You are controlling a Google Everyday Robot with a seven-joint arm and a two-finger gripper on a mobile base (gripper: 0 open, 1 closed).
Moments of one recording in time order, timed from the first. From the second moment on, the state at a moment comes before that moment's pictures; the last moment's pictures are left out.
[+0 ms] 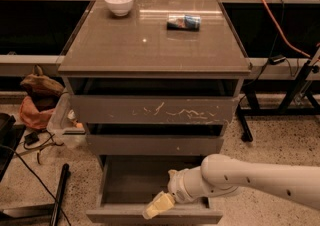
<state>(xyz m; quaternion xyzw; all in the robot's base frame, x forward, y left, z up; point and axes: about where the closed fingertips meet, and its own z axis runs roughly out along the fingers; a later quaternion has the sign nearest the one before) 0.427 -0.001 0.487 -0.41 0.82 0.32 0.23</state>
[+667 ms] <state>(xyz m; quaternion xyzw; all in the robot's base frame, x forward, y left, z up) 0.387 0.028 0.411 -0.44 0.80 0.37 0.19</state>
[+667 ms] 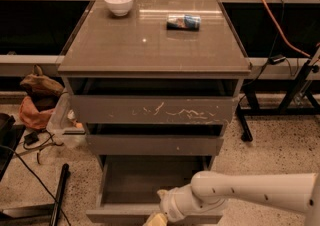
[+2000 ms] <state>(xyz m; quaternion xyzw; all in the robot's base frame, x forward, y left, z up) 0.333 0.052 0.311 -0.42 0.78 0.44 0.13</state>
